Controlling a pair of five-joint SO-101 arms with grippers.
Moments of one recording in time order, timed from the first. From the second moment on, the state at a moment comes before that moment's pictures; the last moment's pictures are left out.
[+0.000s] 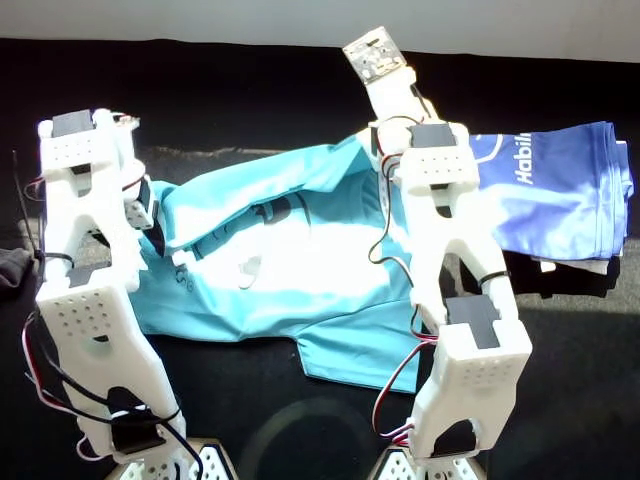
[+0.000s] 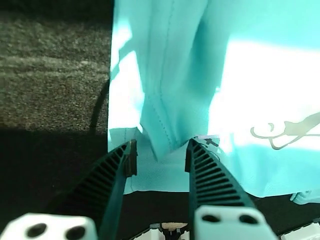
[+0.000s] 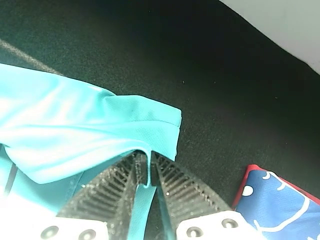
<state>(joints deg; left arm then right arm) -22.5 40.0 -32.3 99.9 -9.1 -11.9 19.6 -13.8 48.8 26.0</state>
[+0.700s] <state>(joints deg) -21.1 40.0 -30.8 98.0 -11.6 -11.9 19.6 -13.8 48.8 26.0</state>
